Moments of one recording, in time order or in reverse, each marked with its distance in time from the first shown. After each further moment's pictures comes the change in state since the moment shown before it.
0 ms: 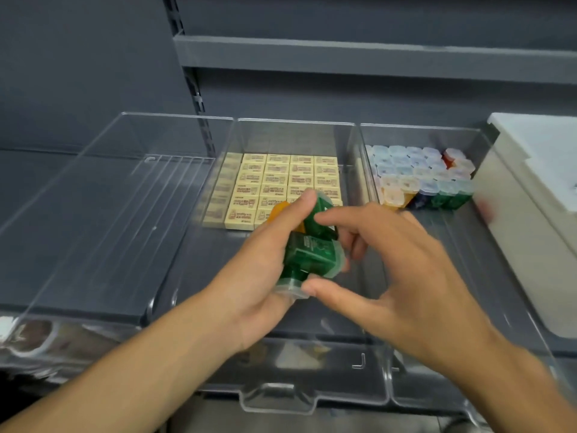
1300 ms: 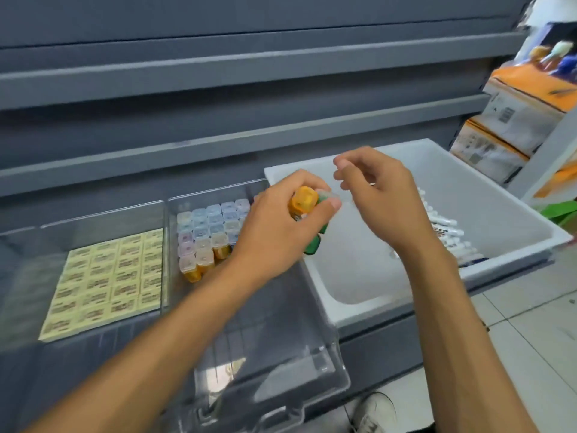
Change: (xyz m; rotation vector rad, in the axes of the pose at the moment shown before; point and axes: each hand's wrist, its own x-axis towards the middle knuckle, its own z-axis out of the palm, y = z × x) left_hand 0.070 0.023 0.243 0.847 -0.245 0.741; right_hand -0.038 0.132 -0.205 0.107 0.522 0.655
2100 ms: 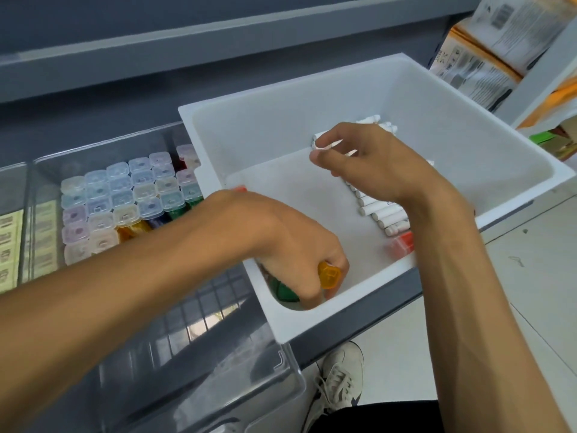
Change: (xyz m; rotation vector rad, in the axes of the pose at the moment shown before) left_hand 0.046 -0.007 0.080 0.687 -1.478 -0.014; right_hand 0.020 0.083 -0.032 -0.241 -0.355 0.342
